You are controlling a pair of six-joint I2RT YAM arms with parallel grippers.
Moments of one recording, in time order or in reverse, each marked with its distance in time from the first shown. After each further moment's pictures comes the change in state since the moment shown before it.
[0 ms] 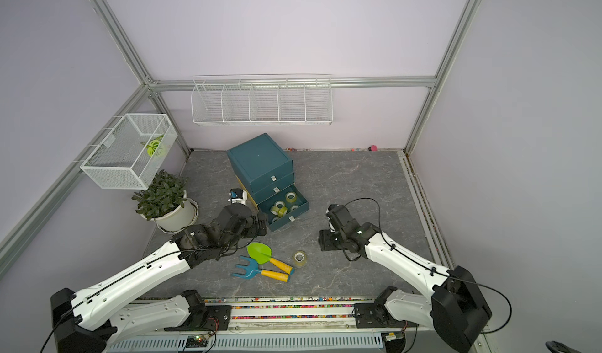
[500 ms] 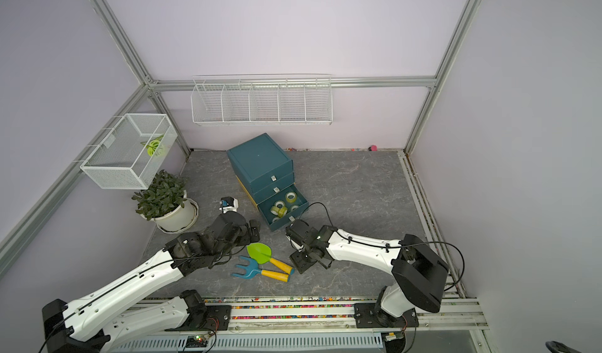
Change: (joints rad) left arm 0.010 -0.085 -0.058 -0.051 -0.011 -0.067; right arm 0.290 0.289 0.166 -0.064 0.036 -0.187
